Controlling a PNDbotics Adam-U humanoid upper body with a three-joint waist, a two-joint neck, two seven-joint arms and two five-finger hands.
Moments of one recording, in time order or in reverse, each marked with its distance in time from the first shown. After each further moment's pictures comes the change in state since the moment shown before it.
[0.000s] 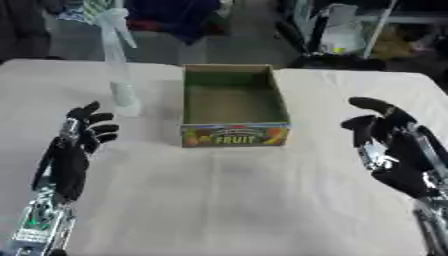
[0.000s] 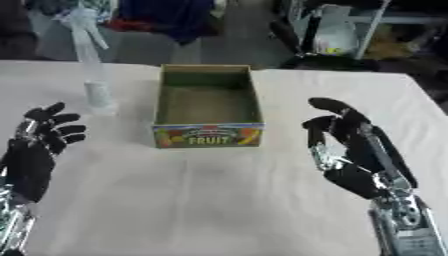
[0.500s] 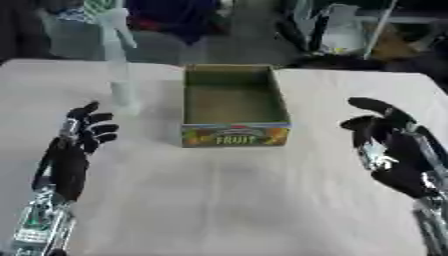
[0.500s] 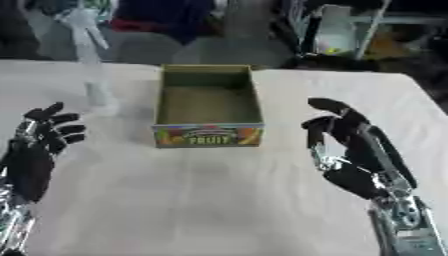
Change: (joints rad) left arm 0.002 0.000 0.001 0.000 -0.009 -0.001 0.001; right arm 0.000 0.000 0.000 0.000 0.002 0.000 0.000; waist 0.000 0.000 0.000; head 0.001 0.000
